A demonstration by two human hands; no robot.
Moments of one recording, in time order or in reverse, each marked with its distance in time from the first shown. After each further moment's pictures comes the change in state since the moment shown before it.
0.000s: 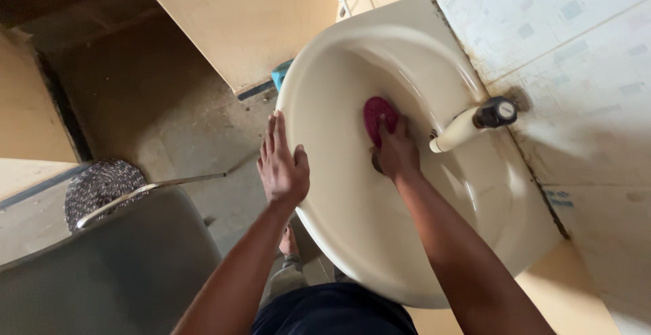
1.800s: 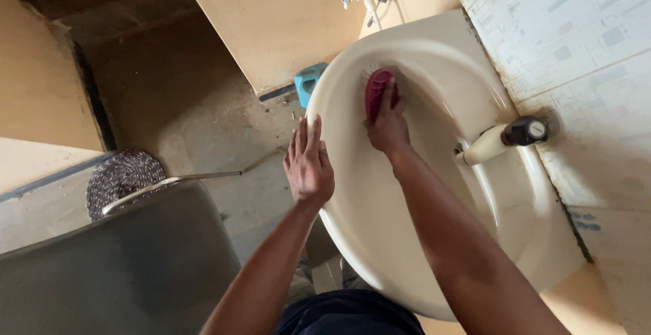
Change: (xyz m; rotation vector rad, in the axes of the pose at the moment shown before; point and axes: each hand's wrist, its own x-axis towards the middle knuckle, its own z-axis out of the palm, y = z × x) left_hand 0.003 -0.002 0.006 0.010 0.054 0.016; right_hand 0.101 -0.039 0.057 0.337 0.014 -0.024
